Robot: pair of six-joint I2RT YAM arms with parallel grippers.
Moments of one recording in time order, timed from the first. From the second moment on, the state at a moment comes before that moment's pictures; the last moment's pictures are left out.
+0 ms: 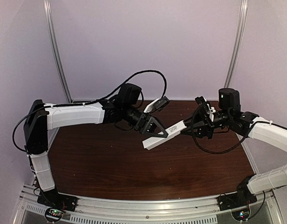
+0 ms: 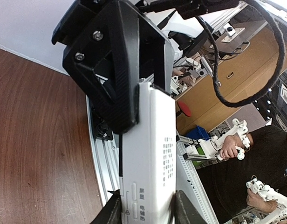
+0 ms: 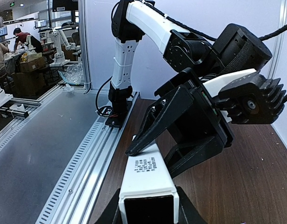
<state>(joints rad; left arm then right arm) -0.89 1.89 1.51 -0.08 1.26 -0.30 0.50 1.18 0.88 -0.04 -1.18 -0.36</state>
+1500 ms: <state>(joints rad) -0.79 1.95 1.57 -0.52 0.86 0.20 0.48 1.26 0.78 0.07 -1.04 -0.24</state>
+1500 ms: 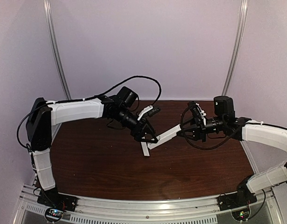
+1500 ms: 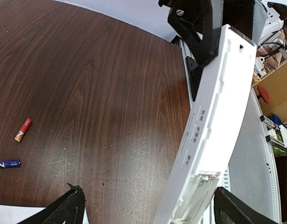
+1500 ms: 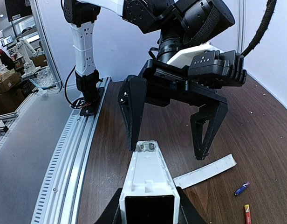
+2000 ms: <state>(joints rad) -0.74 1.92 1.49 -0.35 1.04 0.04 0.49 1.26 0.84 -0.18 -1.15 -0.53</state>
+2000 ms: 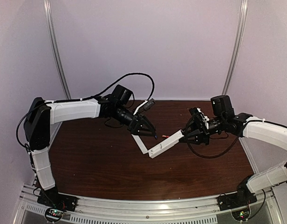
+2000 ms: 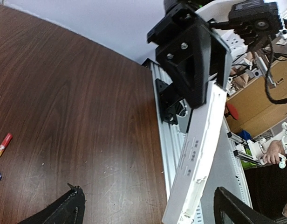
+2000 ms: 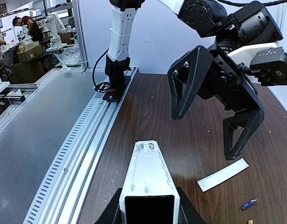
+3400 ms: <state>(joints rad) -0.92 2.12 1.76 -0.37 1.34 -0.03 0.55 1.31 1.00 -0.42 -1.18 -0.79</state>
